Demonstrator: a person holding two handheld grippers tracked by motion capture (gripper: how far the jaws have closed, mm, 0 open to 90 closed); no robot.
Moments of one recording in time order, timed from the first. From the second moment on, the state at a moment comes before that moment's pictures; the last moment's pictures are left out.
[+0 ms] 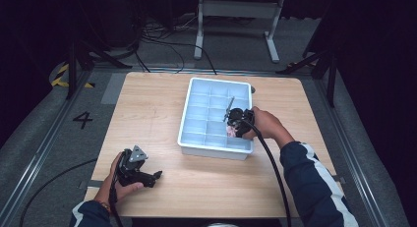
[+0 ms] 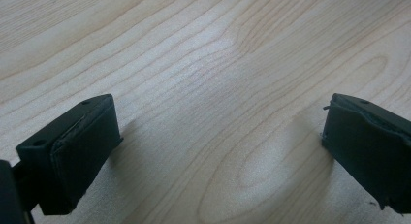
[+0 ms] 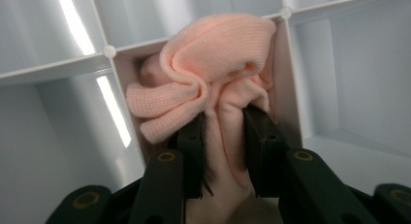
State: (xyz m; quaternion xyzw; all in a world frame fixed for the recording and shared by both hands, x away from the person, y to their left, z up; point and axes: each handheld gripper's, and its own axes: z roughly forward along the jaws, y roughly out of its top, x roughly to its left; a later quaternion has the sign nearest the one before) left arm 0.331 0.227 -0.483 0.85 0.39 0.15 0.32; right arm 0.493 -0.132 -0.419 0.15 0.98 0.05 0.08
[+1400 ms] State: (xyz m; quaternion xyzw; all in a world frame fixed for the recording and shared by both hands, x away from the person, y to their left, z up) left arm 0.331 0.227 -0.483 0.85 0.39 0.15 0.32; right arm 0.477 -0.160 -0.390 0.17 0.97 0.15 0.12
